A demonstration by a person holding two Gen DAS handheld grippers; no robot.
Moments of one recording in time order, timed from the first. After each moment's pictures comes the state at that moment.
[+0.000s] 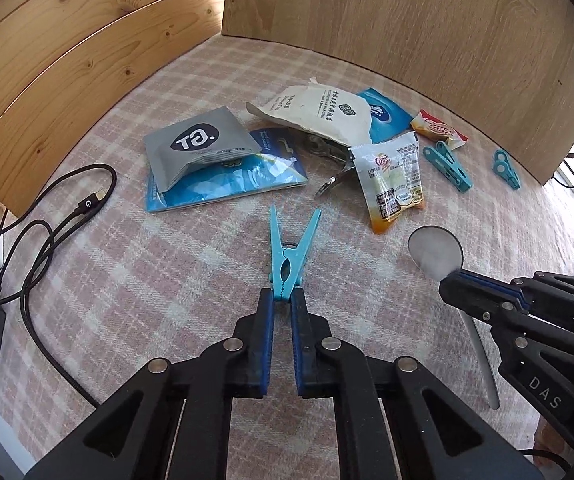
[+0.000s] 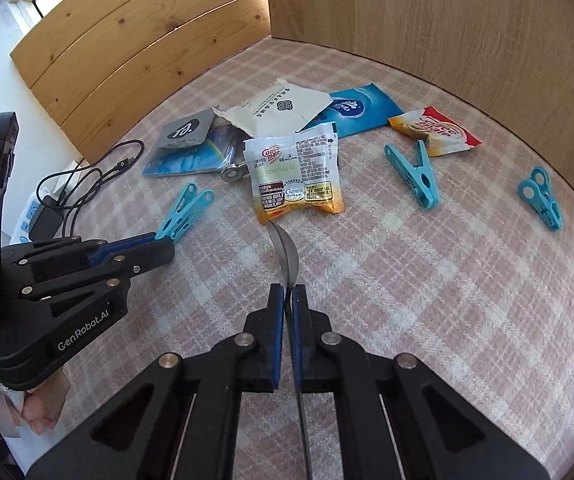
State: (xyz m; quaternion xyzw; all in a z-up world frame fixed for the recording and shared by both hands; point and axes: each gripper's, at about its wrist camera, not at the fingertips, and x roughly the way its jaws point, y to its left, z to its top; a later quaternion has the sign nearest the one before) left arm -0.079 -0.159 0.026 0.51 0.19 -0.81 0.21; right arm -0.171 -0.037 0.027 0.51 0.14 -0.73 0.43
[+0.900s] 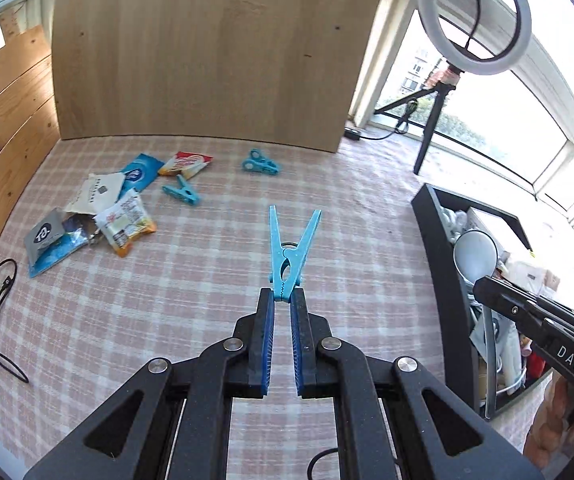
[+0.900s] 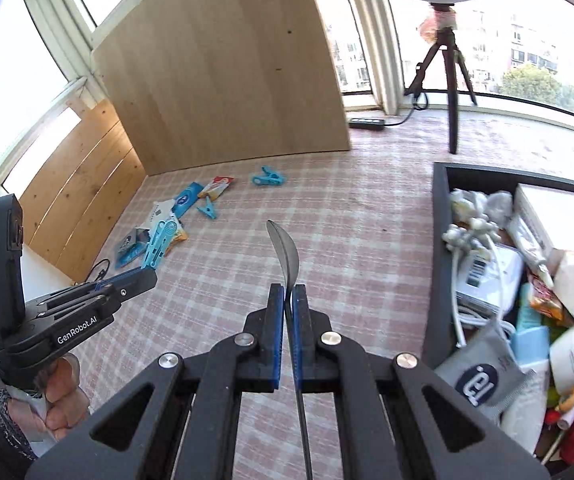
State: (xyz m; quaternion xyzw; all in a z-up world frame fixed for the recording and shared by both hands) left arm -0.083 0.051 0.133 0.47 0.10 -0.88 -0.01; right arm -0.105 0.250 0.136 0.45 -0.07 -0.86 0.22
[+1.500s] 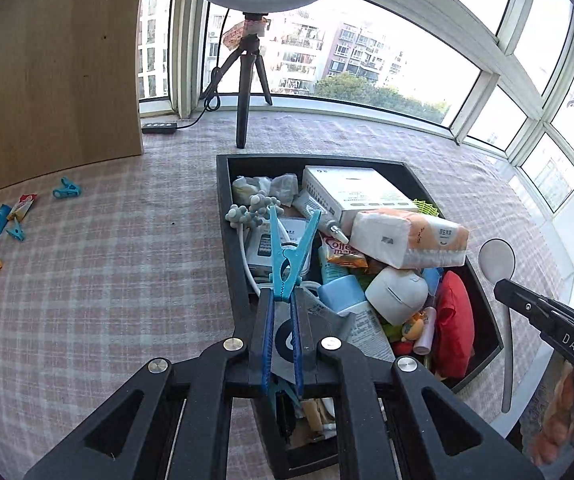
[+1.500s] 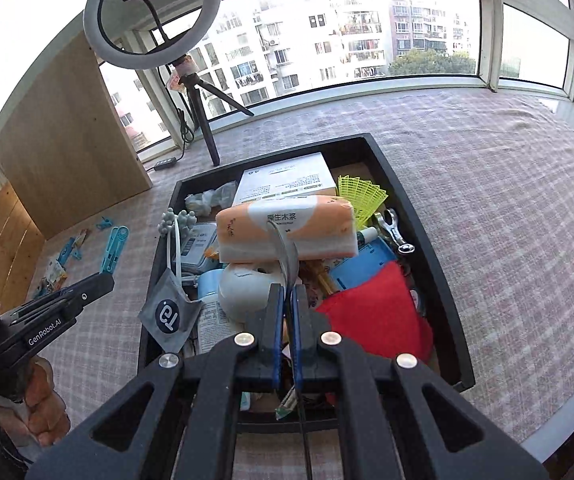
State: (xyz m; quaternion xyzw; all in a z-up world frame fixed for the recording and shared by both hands) left arm -0.098 0.261 0.138 0.46 0.06 -0.88 -0.12; right arm -0.058 0.495 0.151 0.44 -0.11 -0.89 0.02
